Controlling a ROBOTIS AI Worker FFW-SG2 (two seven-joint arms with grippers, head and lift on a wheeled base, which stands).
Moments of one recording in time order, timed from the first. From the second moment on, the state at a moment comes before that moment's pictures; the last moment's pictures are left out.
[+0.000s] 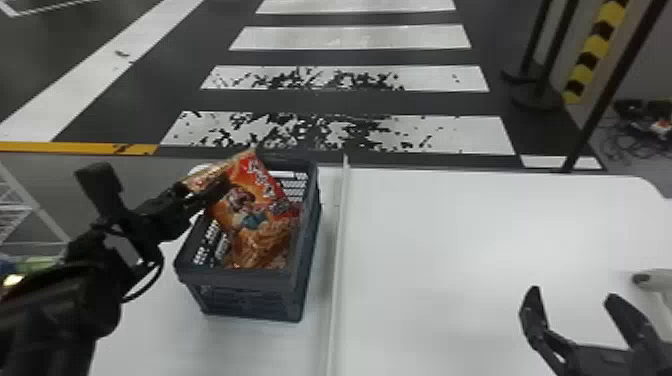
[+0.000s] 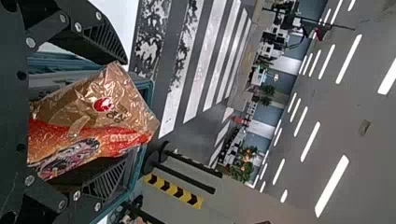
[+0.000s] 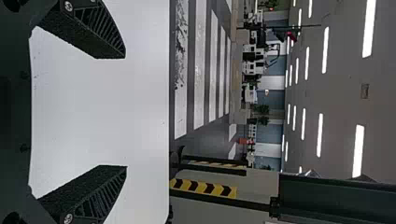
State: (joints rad) left arm -0.07 0.22 0.30 -1.53 0.37 0.42 -0.54; right arm 0.60 0.00 -0.05 -1.96 0.00 -0.03 -0.05
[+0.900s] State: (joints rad) left arm 0.05 0.21 0.38 -1.80 0.52 0.53 -0.49; right arm 0.61 0.00 -0.05 -1.97 0.00 -0.03 -0.05
